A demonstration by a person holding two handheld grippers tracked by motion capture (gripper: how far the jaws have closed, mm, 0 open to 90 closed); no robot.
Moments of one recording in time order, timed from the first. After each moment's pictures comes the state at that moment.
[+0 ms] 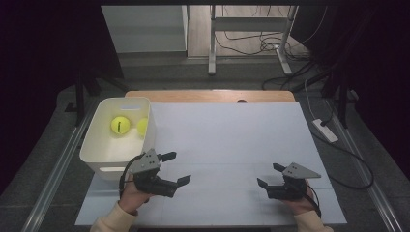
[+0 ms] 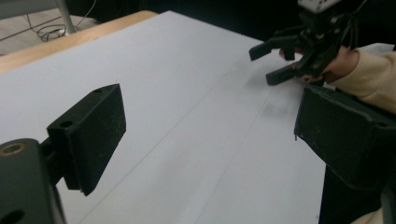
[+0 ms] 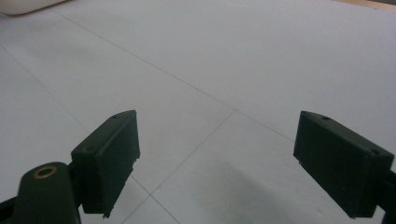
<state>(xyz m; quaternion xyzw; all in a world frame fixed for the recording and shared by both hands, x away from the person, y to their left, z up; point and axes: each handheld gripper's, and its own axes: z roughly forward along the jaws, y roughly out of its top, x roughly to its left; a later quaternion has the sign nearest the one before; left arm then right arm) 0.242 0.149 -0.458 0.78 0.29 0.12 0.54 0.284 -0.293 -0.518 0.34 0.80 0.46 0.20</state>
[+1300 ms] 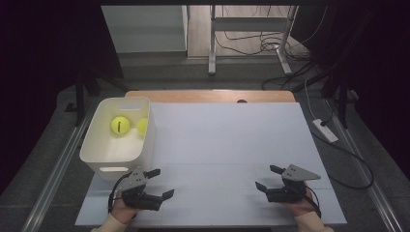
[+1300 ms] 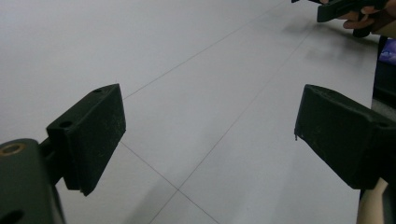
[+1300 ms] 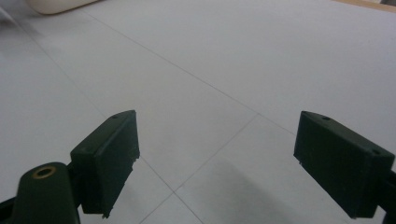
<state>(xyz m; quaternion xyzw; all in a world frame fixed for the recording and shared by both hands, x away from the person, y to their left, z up) 0.226 0.189 -0.529 0.78 0.33 0.12 0.52 0.279 -0.290 -0.518 0.30 0.81 0.48 0.18</state>
